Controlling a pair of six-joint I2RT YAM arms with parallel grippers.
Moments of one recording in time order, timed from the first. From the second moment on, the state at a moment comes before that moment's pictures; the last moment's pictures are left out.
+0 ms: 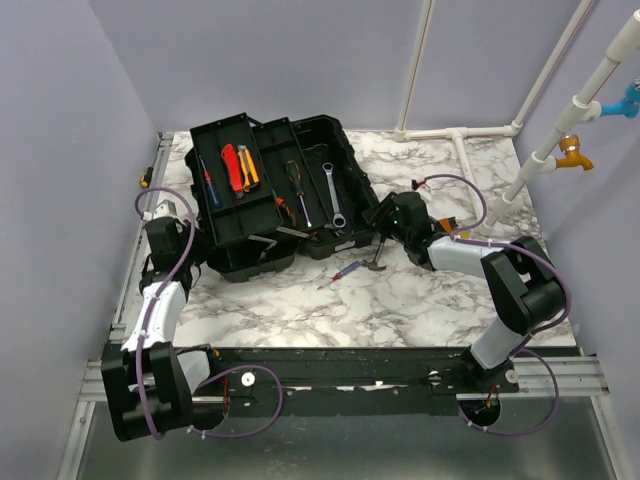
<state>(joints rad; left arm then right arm) 0.25 1.07 0.49 0.01 0.30 -0.58 0.48 1.67 0.78 0.40 0.16 0.89</state>
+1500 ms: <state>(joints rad) -0.18 1.23 1.10 -0.52 -0.49 -0.17 0.56 1.65 0.74 0.46 0.23 0.88</state>
